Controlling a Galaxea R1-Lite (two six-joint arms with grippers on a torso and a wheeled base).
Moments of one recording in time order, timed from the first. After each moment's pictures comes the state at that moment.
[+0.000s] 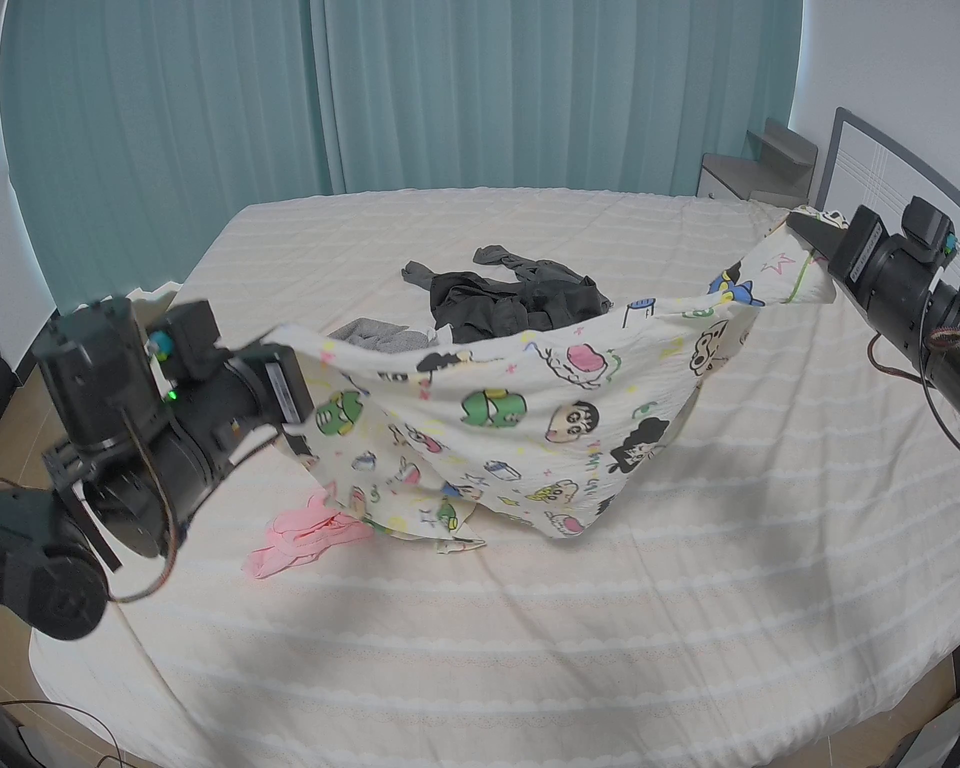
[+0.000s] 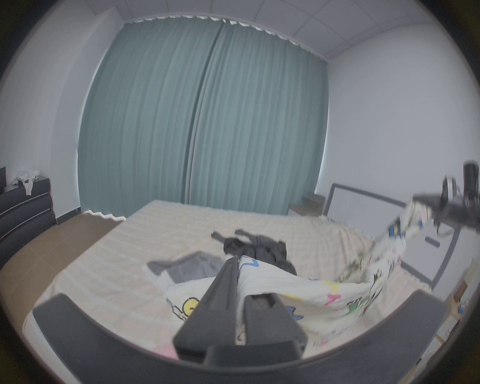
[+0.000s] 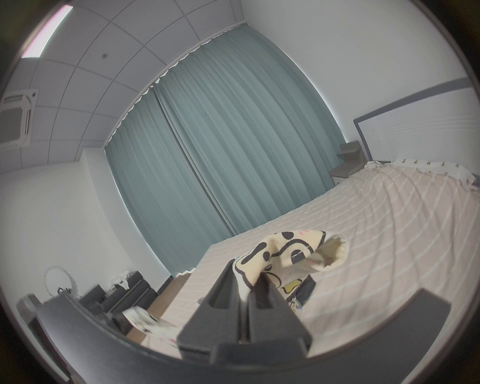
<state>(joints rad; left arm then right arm) -0.53 1.55 -0.66 -0.95 0.36 -0.12 0.44 1.39 -0.89 -0.66 -0.16 0.43</state>
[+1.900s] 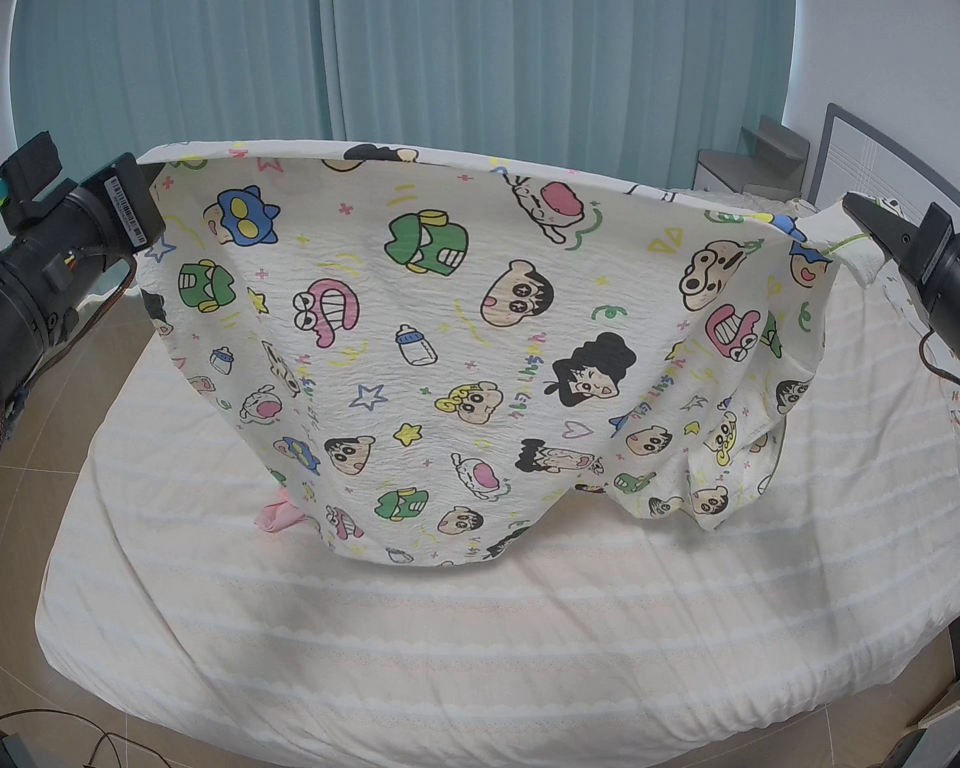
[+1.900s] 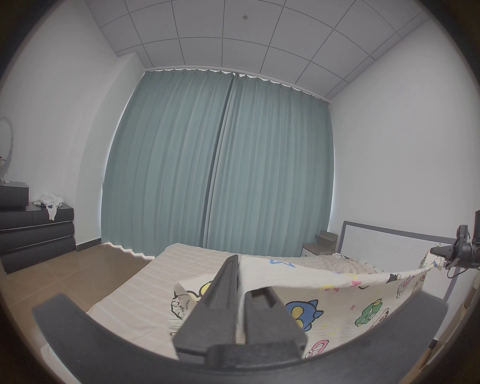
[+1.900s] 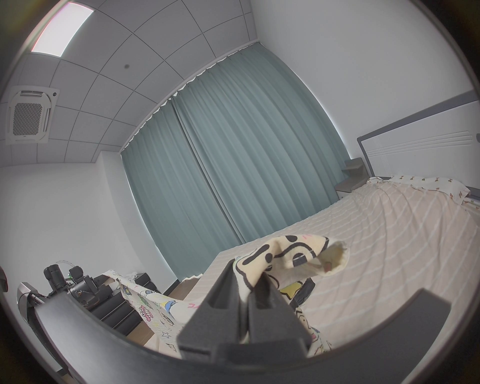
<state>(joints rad) -0.47 1.29 -0.90 -0.72 0.43 0.00 0.45 1.23 -0.82 -0.66 -0.15 0.38</state>
